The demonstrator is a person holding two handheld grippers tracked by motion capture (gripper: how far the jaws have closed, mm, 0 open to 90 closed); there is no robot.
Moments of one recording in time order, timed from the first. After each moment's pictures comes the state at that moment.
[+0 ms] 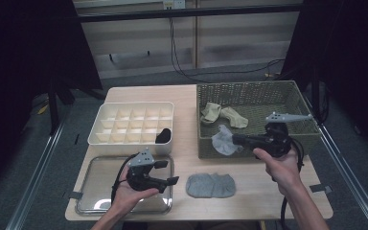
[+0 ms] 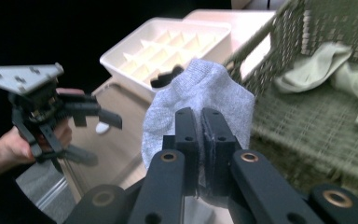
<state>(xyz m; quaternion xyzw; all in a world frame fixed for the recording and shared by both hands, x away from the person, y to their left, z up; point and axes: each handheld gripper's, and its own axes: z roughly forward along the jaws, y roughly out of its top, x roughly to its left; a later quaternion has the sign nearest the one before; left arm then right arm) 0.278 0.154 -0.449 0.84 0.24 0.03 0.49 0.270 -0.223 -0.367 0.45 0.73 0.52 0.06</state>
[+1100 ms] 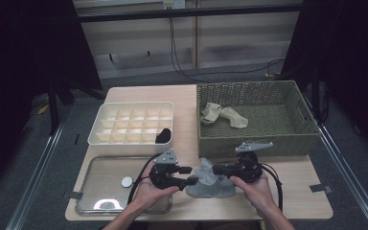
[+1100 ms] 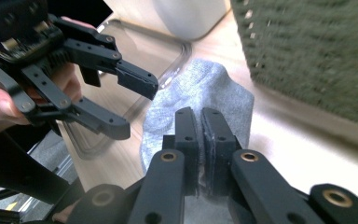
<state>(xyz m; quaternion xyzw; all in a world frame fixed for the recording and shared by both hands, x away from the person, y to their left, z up) 0.286 0.102 -0.471 0.85 0.22 -0.04 0.48 0.256 -0.174 -0.458 0.46 0.75 0.47 -0.02</state>
